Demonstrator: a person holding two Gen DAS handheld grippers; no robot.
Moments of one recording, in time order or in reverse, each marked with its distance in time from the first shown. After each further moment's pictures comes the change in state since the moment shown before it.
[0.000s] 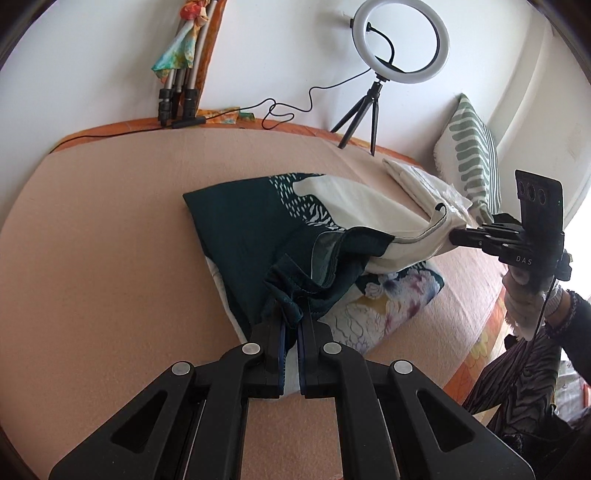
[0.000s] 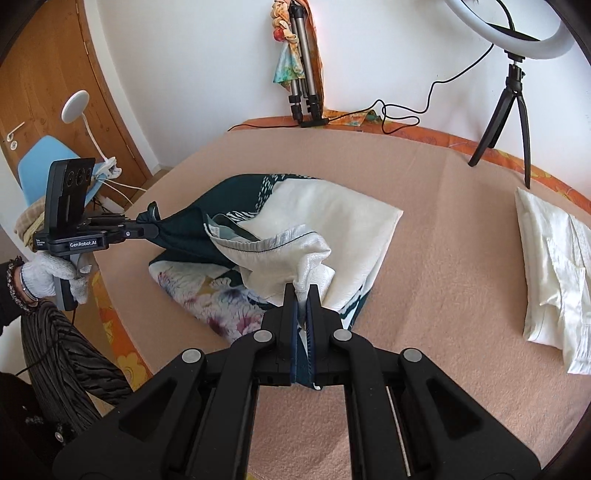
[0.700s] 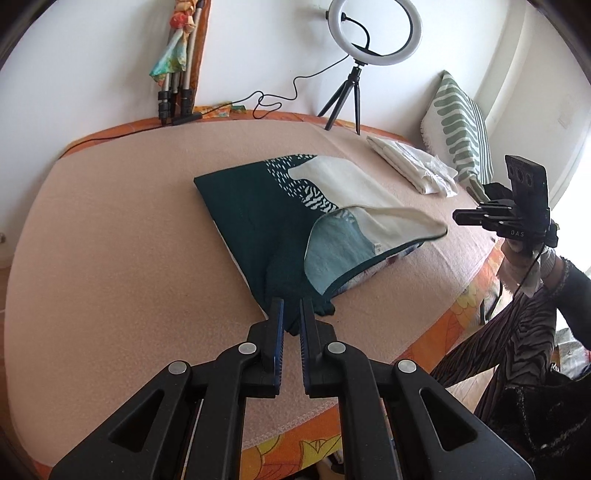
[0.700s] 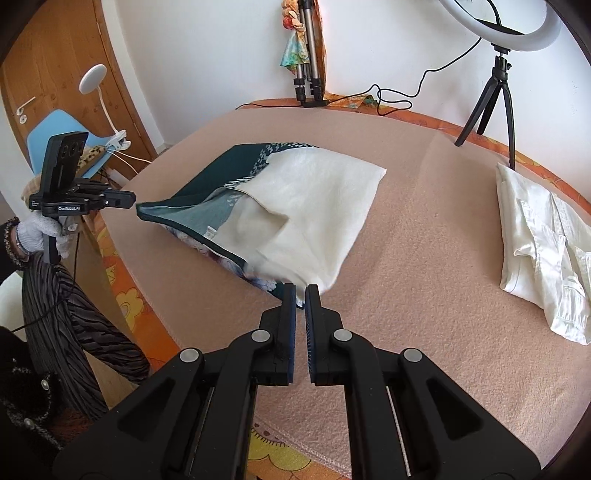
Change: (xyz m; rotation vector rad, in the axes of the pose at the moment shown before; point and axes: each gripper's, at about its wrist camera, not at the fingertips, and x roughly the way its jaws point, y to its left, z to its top) left arm -0.053 -0.010 -0.021 0.076 0.034 0.016; right arm -0.042 -0.012 -0.039 -0.050 0.037 0.030
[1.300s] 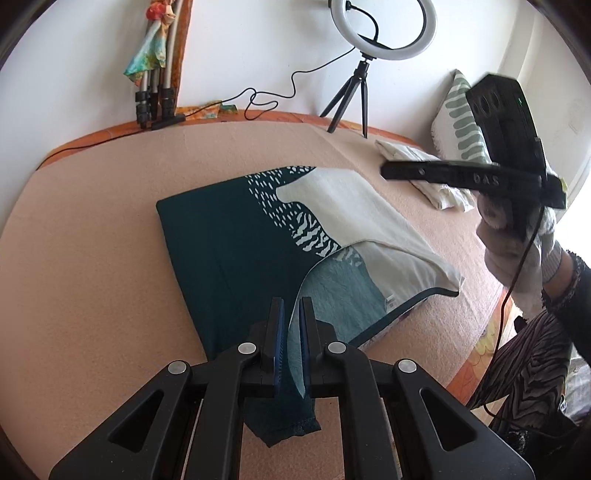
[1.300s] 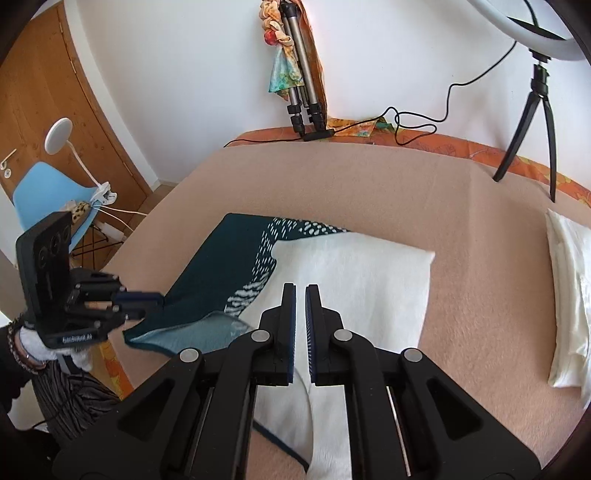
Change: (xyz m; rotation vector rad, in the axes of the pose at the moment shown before) left arm 0.070 -0.017 0.037 -0.021 0.020 0.005; right arm 0.094 0.005 0.111 0.109 -0.036 -0.003
